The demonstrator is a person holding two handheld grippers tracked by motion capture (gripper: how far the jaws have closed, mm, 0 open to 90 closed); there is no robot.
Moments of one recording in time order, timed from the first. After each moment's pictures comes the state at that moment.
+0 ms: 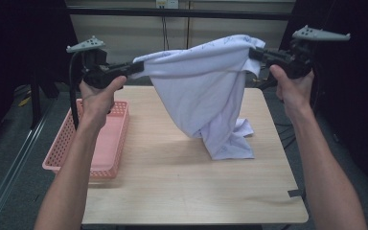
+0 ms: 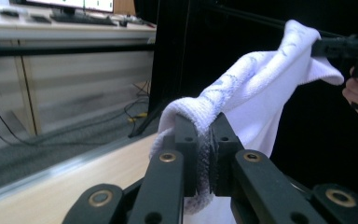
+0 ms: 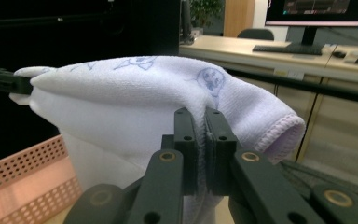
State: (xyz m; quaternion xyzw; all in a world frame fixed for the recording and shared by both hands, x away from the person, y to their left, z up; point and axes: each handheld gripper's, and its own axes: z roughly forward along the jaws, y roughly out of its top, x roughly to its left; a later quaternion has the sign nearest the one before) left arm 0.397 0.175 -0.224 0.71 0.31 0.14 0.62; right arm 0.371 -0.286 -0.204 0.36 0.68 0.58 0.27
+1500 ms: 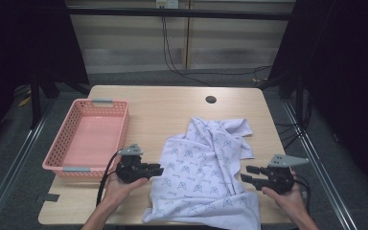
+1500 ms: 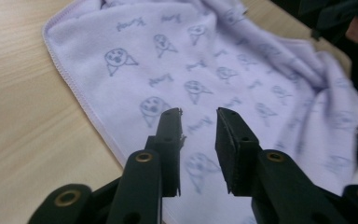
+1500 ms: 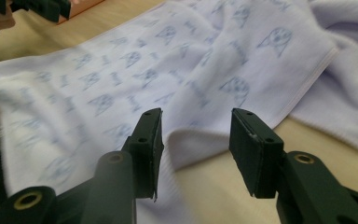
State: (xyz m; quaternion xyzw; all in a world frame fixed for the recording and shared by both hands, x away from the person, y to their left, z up) left arm 0.311 0.141 -0.477 0.83 0.31 -0.04 0.46; right arm 0.229 -0.303 -0.463 0.40 0.79 0.46 0.11
